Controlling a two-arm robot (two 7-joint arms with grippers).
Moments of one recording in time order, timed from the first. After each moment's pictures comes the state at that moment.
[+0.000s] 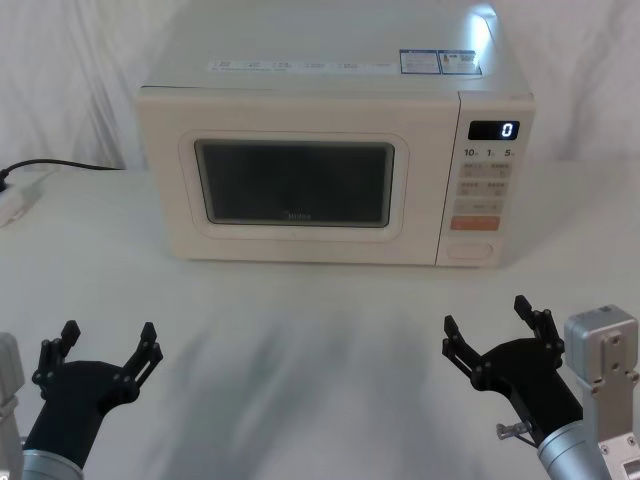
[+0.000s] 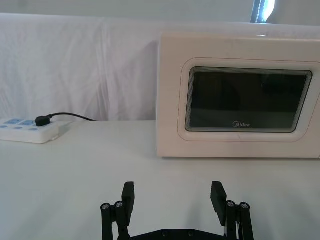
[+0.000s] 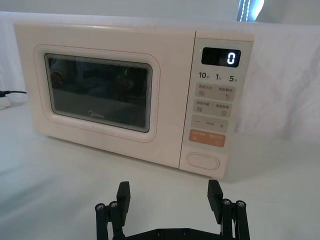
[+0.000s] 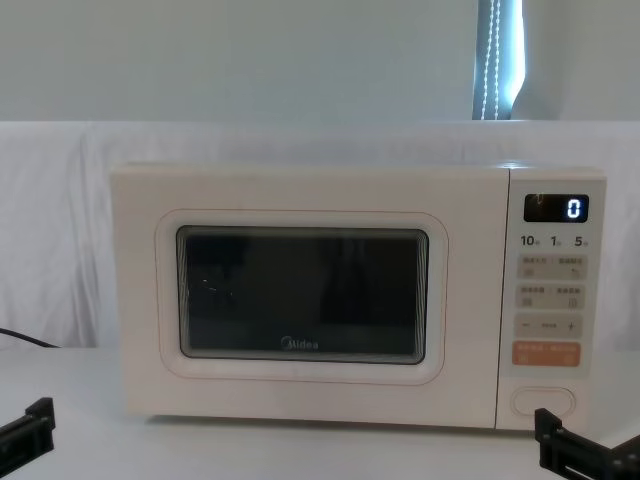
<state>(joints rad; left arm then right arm) 0.27 0.24 0.04 -1.85 -0.25 -0.02 -0.02 -0.17 0.19 -0.26 -1.77 0.07 -0.06 -0.03</state>
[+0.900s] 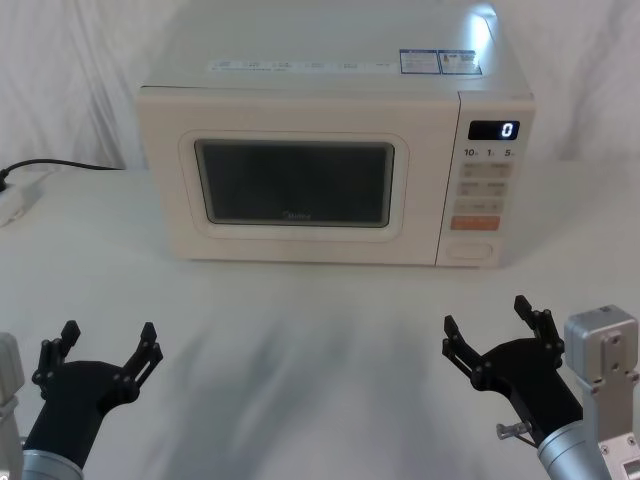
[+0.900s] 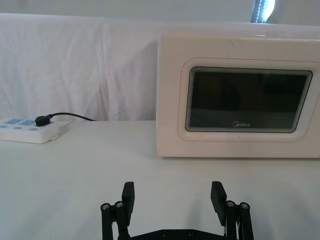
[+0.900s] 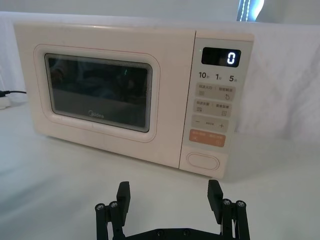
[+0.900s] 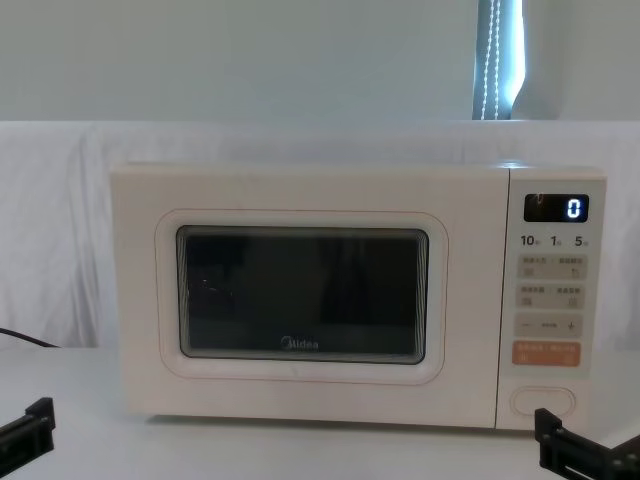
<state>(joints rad) 0.27 0.24 0.04 -1.85 -0.25 -0.02 -0.02 -0.17 0.19 -0.26 -1.77 0.07 -0.06 -0.03</state>
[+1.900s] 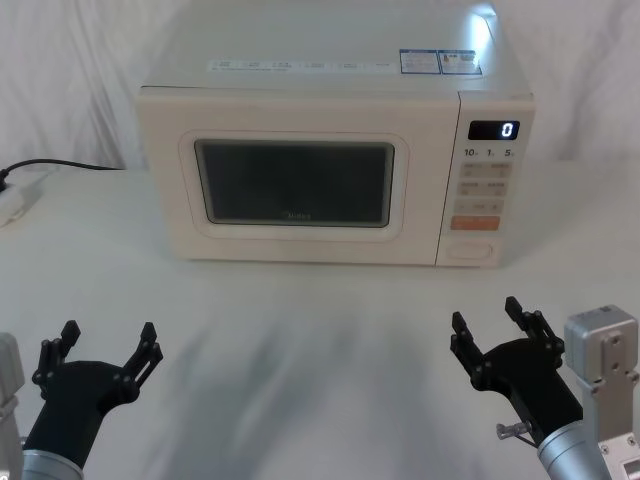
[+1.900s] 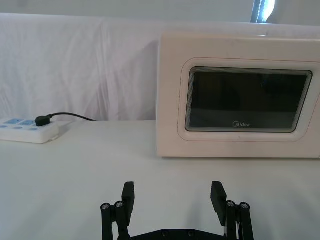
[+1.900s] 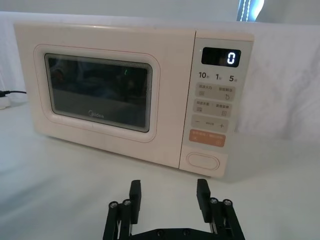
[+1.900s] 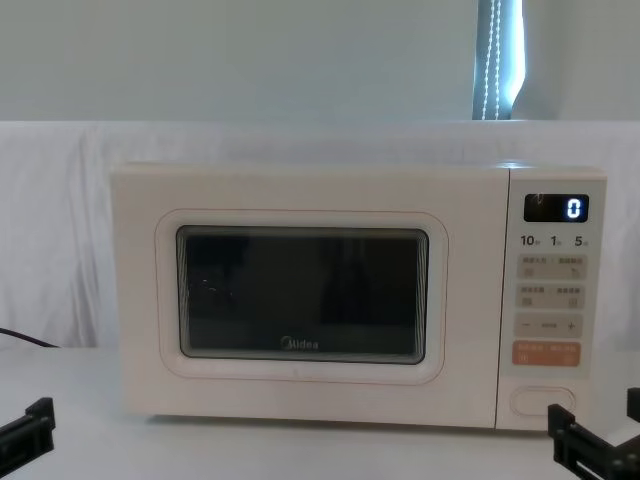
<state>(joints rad) 0.27 0.24 0.04 -1.85 -0.25 -0.02 -0.02 -0.17 0.19 -0.26 -1.77 0.07 -0.06 -0.03</state>
